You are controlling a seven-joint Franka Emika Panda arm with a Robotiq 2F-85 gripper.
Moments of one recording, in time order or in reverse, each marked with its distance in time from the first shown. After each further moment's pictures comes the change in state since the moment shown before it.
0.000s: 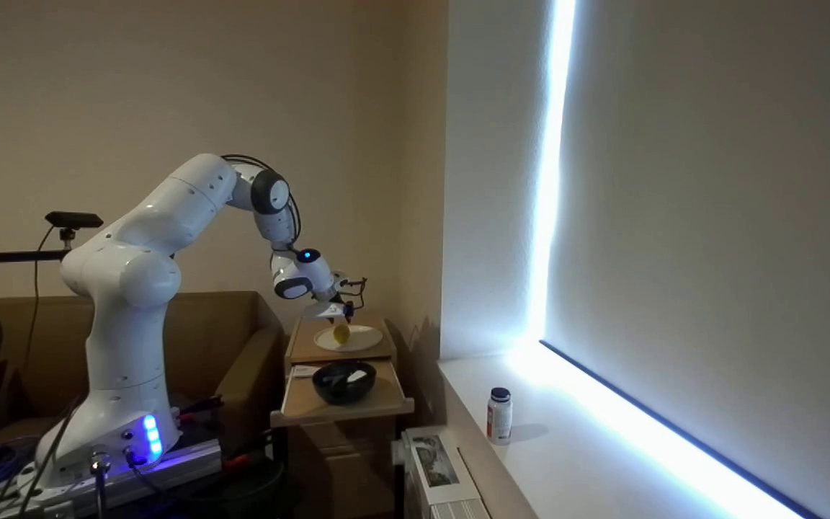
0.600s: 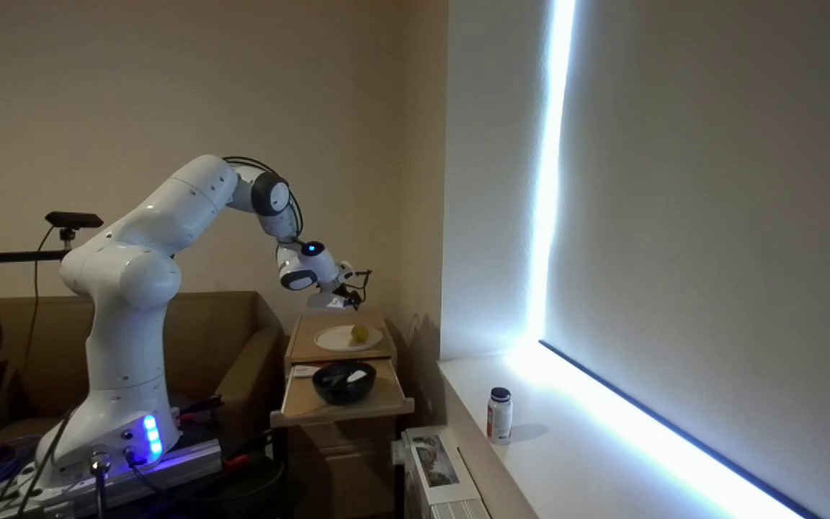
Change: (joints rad) arm 0.000 0.002 0.008 0.103 0.029 -0.019 0.132
